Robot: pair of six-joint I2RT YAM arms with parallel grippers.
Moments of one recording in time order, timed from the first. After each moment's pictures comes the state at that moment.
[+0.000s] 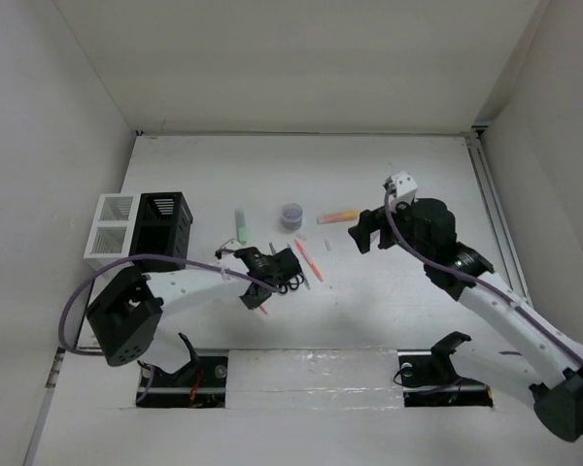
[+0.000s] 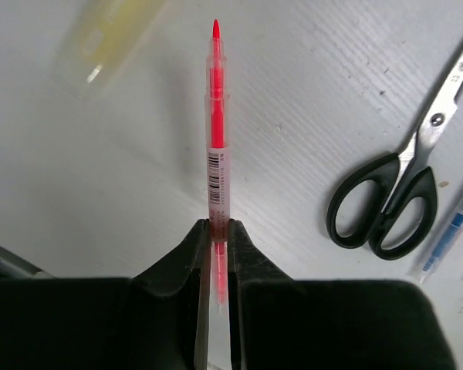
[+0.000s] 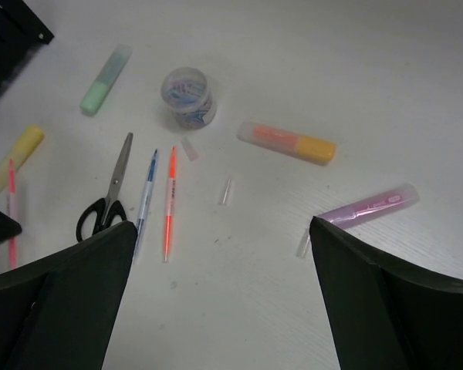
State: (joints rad) left arm -0.97 1.48 0.87 -0.97 -0.47 -1.68; right arm 0.55 0.88 0.80 -0.22 -0.02 0.12
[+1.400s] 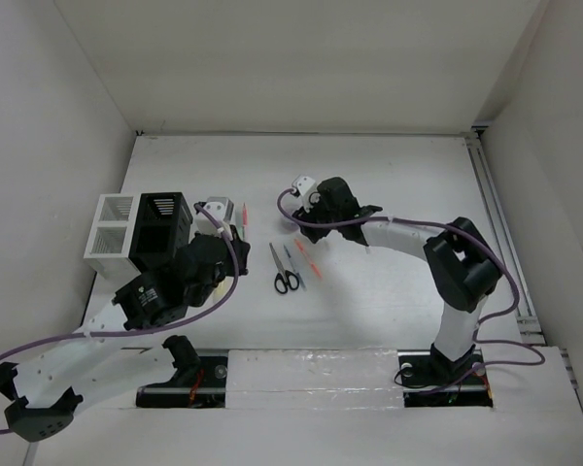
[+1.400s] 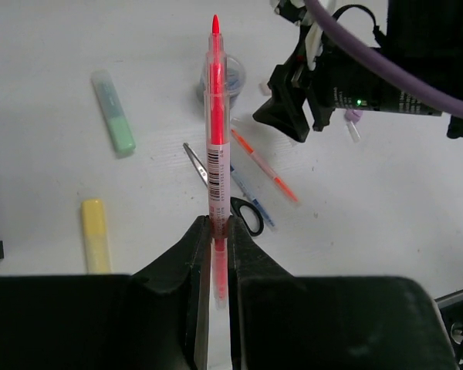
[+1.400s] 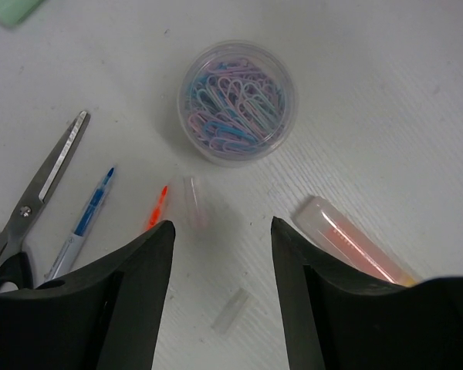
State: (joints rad) left arm -0.97 0.74 0.92 -0.67 -0.54 -0.54; right arm 0.66 1.83 1.17 -0.01 -0.13 -0.21
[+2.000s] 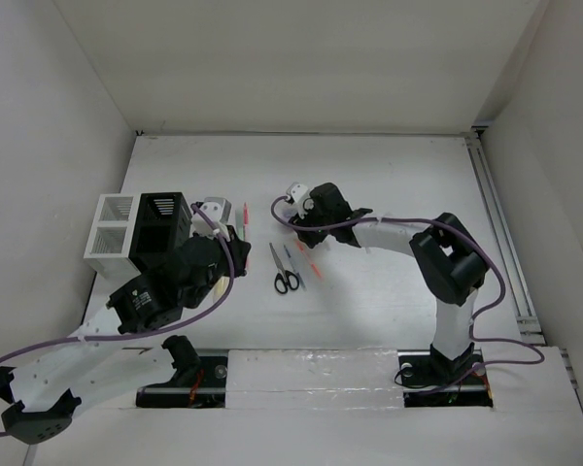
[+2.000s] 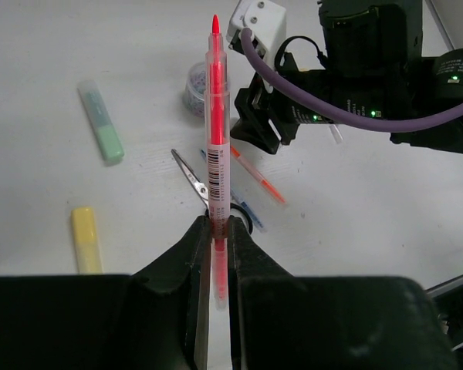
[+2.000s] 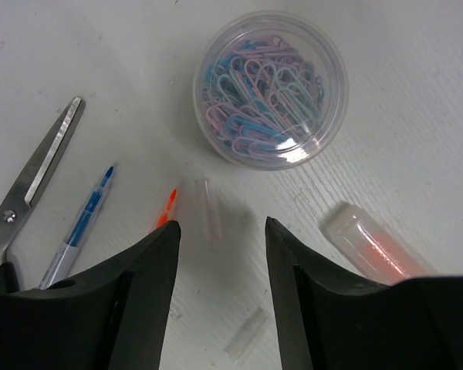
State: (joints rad) left arm -0.97 0.70 0.92 -0.64 -0.51 -0.52; right arm 0.68 1.91 1.19 -0.01 -0.12 -0.21
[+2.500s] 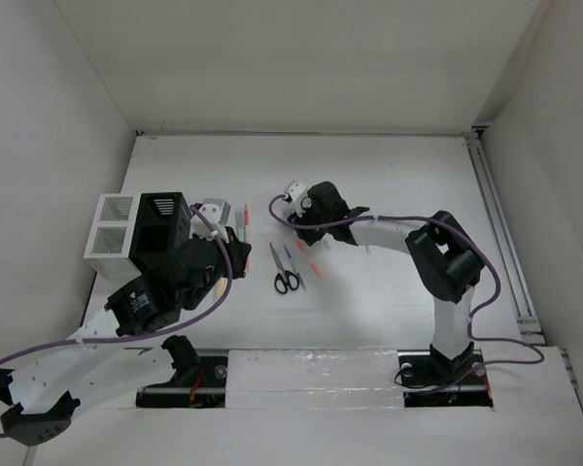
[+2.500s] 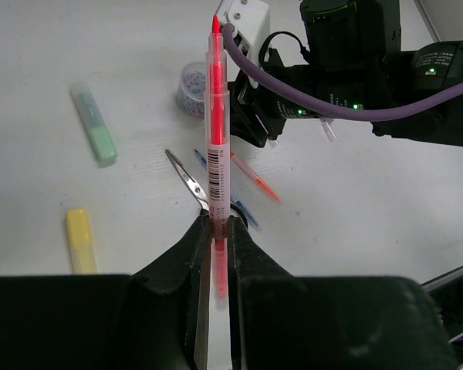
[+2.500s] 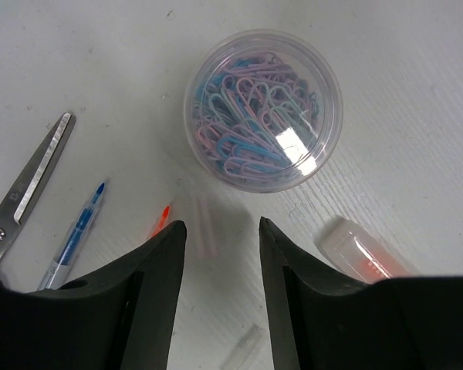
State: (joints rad) left arm -0.97 0.68 0.91 -0.63 -0.49 -0.51; right arm 0.68 1.95 1.23 -0.01 -0.12 -0.21
